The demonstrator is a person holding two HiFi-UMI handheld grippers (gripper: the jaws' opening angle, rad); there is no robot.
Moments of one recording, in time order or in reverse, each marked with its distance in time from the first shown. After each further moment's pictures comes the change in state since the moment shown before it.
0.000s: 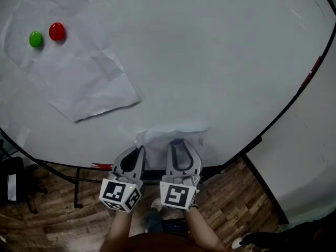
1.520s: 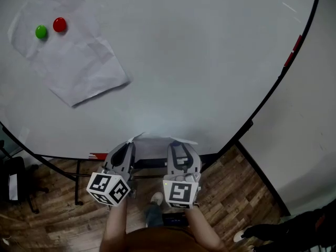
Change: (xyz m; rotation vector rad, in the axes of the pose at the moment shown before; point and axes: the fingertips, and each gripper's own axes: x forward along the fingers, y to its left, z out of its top) left arm -0.041 -0.013 -0.001 -0.151 0.022 0.001; right arm -0.063 -0.006 -0.026 0.101 0.091 0.035
